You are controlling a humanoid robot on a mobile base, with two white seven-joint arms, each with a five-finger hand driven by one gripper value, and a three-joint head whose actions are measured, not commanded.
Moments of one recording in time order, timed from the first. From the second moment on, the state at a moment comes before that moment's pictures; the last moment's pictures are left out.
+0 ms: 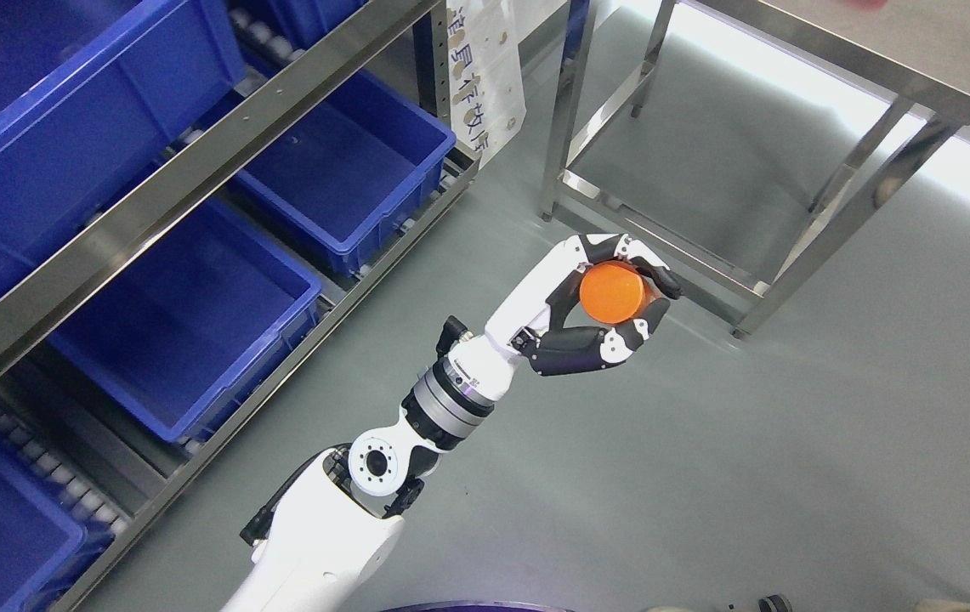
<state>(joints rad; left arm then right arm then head) -0.23 0.00 -0.61 -1.64 0.18 -0.45 -0.22 0.00 0.00 0.00 0.00 0.00 0.04 0.03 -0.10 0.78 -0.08</state>
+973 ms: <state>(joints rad) -0.26 0.00 -0.63 -1.64 0.18 -0.45 -0.22 0.00 0.00 0.00 0.00 0.00 0.04 0.03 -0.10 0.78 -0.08</state>
